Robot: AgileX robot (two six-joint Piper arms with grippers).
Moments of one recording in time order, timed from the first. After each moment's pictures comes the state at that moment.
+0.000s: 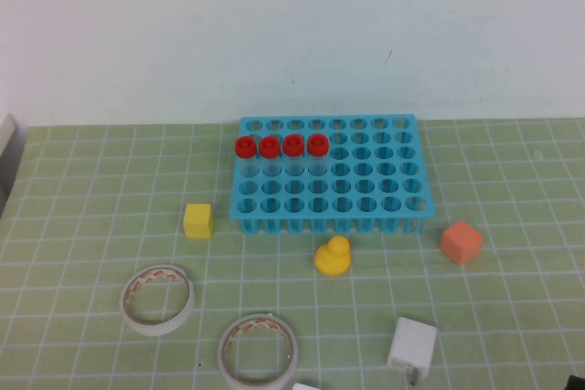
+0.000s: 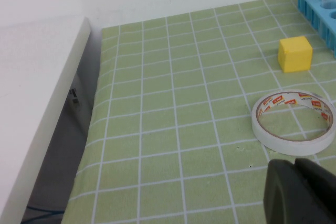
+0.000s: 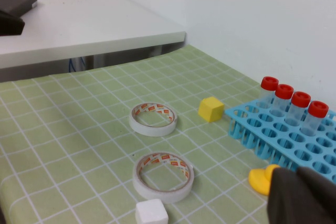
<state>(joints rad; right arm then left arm) 0.64 0.40 -0.16 -1.73 -0.17 1.56 0.02 -0.01 0.02 -0.02 0.35 0.09</state>
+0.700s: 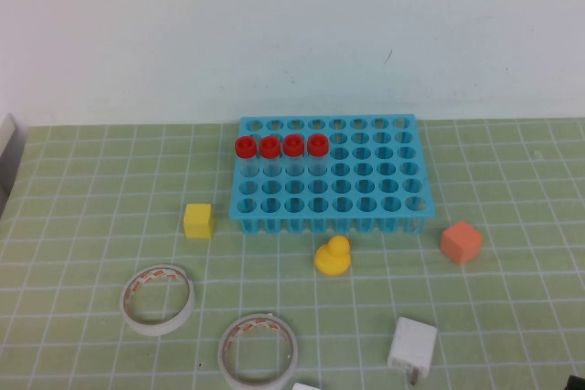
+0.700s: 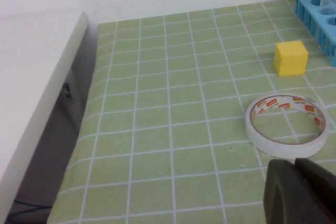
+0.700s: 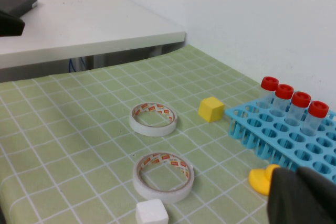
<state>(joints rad) 0.64 0.40 -0.16 -1.73 -0.17 1.56 0.02 -0.01 0.02 -0.04 0.35 0.06</state>
